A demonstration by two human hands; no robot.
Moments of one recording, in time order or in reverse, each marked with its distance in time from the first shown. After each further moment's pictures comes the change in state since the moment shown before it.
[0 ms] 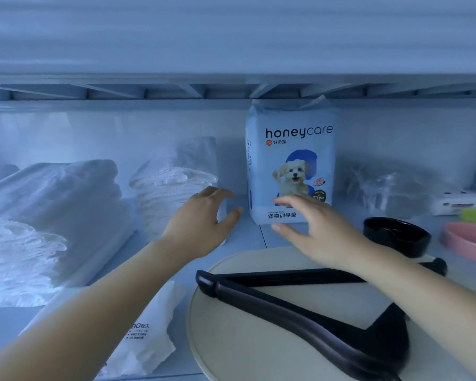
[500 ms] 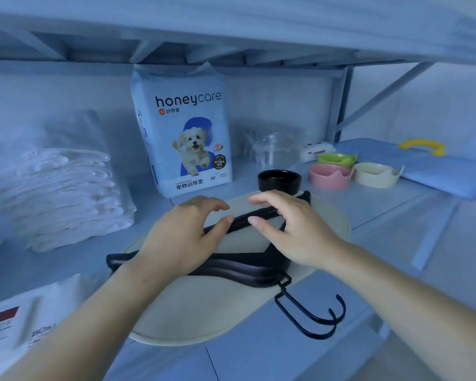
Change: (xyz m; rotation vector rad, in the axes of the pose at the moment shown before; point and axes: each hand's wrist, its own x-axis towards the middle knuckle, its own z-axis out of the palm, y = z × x) left_hand -0.052 0.081 0.034 -0.226 -0.214 0.311; right_hand -0.122 -0.017 -0.028 -0.036 0.159 0.322
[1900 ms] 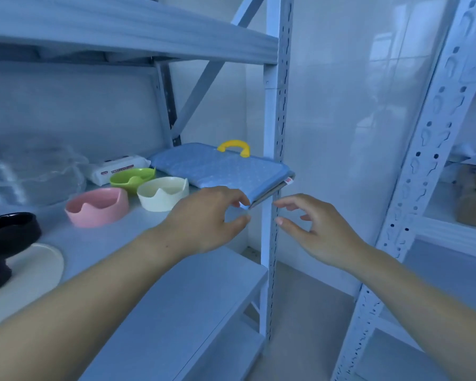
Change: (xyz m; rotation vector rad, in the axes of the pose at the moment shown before) left_hand 0.209 0.413 0.278 -0.068 -0.264 0.527; right_hand -0.203 0.374 -0.326 -0.170 0.240 0.388
